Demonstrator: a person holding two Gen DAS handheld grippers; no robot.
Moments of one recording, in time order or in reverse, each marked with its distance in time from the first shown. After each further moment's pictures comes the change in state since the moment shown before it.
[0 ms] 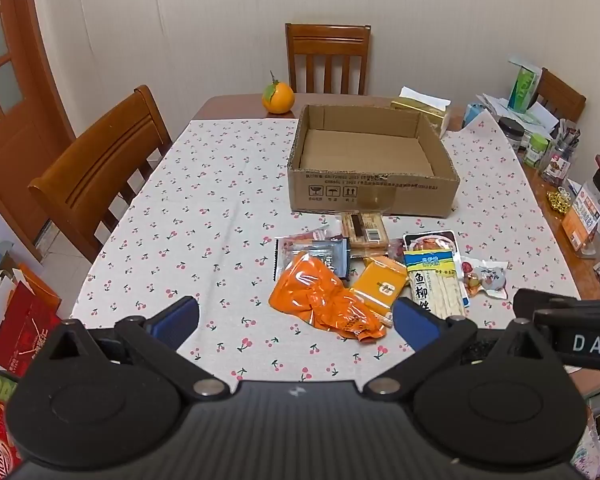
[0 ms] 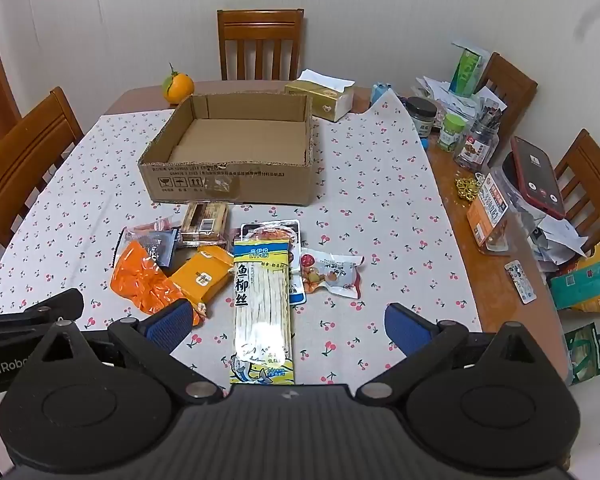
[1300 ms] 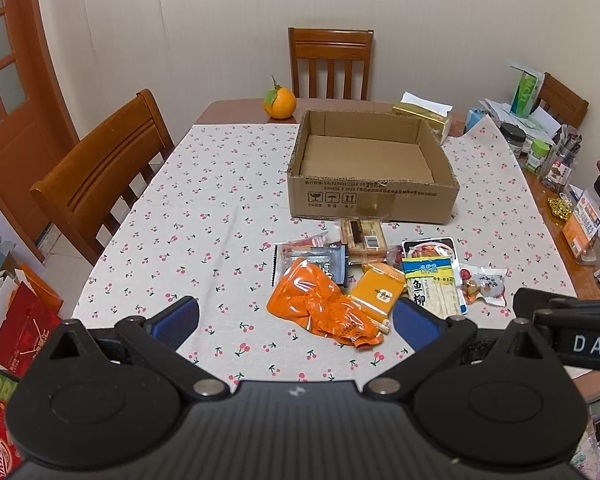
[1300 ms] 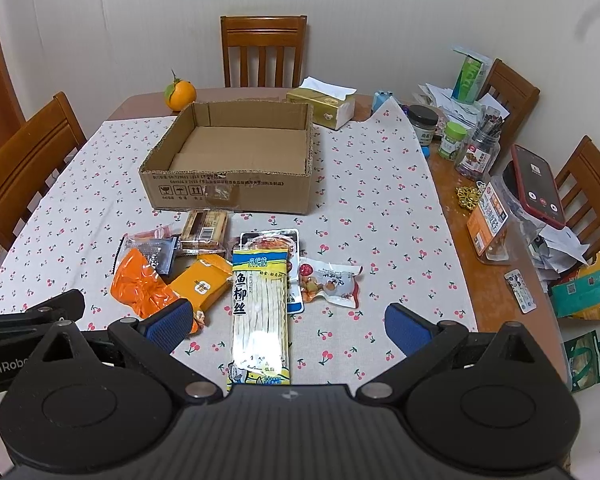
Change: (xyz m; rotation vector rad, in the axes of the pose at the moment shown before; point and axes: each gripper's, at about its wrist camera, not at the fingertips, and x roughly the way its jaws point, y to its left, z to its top) left arm -0.005 -0.005 0.002 -0.005 -0.025 0.012; right arm -0.002 -0.003 0.003 -0.006 -0.011 0.009
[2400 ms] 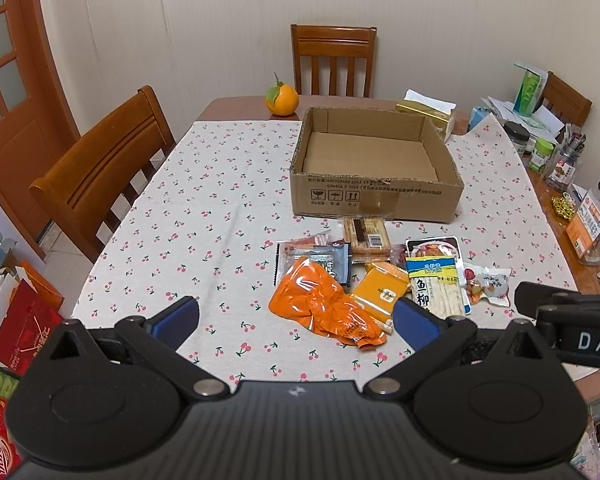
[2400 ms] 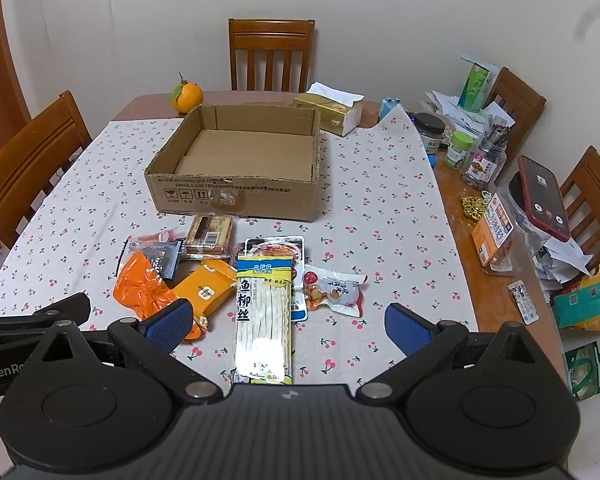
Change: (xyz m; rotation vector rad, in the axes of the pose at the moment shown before) left arm 0.006 0.000 0.002 -0.006 0.012 0.005; right arm 0.002 0.002 0.004 -0.026 -0.011 0.013
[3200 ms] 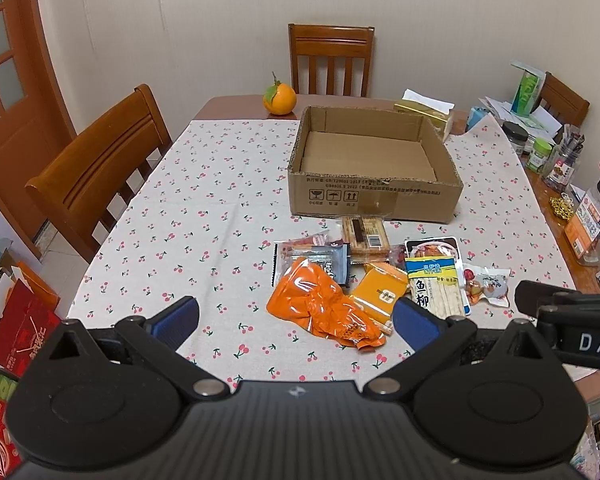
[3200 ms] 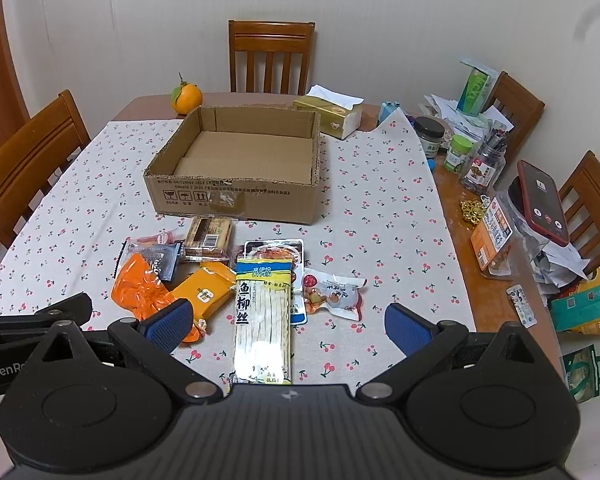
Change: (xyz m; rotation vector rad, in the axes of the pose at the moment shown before) left arm 0.004 0.001 0.001 0.000 -0.001 -0.010; right arm -0.001 0.002 0.000 -0.010 -0.010 -0.013
